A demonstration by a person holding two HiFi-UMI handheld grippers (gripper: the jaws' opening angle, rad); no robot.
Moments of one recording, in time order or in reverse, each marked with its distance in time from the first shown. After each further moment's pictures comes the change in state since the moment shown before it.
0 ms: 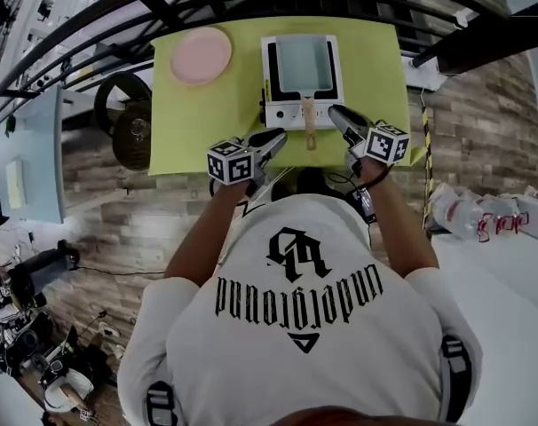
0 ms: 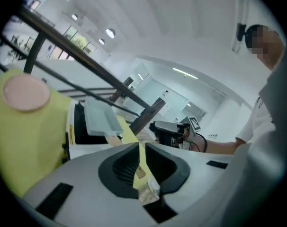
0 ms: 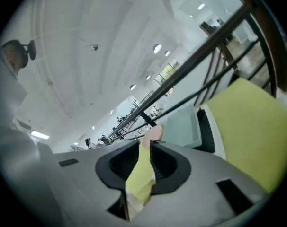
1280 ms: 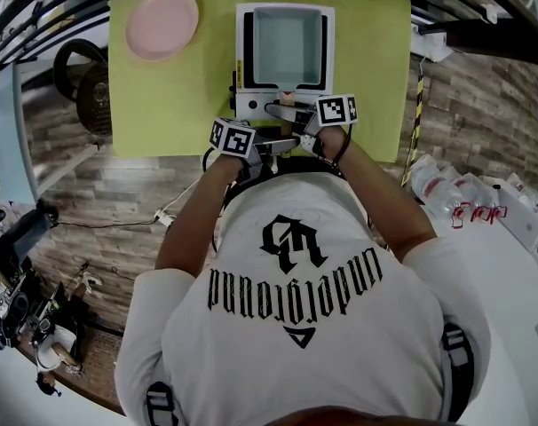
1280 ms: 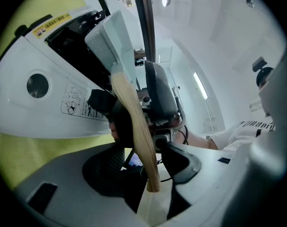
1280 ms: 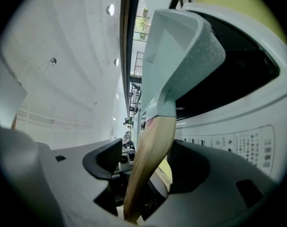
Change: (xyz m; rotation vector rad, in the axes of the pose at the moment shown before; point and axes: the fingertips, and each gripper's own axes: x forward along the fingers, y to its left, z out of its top) left arm 0.143 0.052 -0.071 -0.578 0.310 -0.298; right arm 0.142 -0.079 -0.081 0.511 0.496 0.242
